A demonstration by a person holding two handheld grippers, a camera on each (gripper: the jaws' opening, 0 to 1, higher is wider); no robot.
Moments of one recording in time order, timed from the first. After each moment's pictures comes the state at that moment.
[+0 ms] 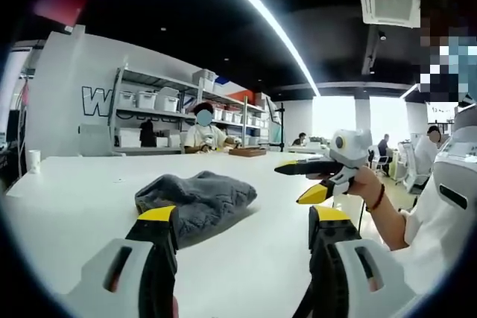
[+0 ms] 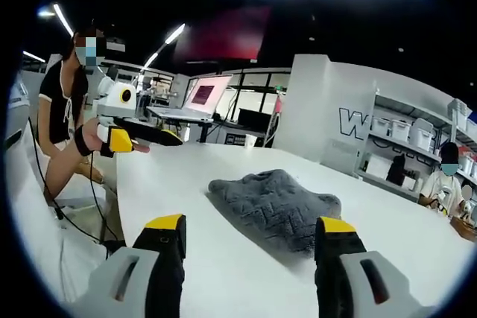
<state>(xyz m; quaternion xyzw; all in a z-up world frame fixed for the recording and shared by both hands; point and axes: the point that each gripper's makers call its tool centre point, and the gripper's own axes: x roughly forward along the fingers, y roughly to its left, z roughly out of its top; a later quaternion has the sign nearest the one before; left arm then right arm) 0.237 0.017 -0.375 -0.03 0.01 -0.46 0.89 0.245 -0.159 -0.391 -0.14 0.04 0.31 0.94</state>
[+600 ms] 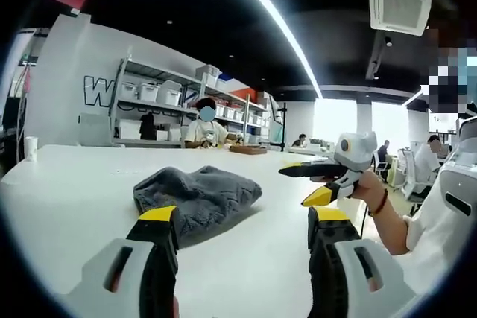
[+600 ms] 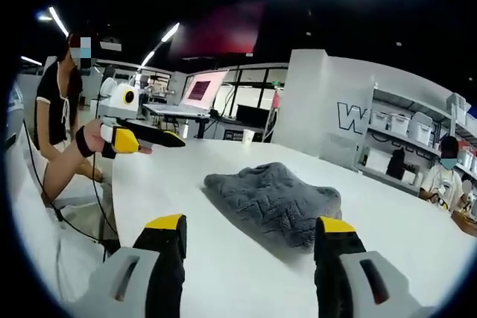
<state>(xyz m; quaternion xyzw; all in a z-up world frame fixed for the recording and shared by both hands) 0.255 0.014 -0.384 -0.05 0.03 -0.46 0.89 0.254 -0.162 -0.400 -0.13 0.05 0.31 0.94</state>
